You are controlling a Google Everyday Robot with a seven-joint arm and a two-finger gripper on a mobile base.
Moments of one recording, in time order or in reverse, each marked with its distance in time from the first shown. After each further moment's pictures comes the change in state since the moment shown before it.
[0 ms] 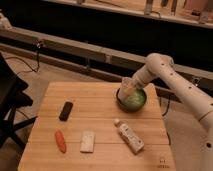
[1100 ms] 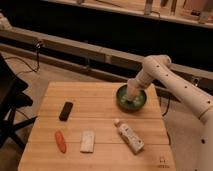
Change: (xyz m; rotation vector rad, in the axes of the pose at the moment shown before) arm 0.034 -0.017 0.018 0.074 0.188 -0.017
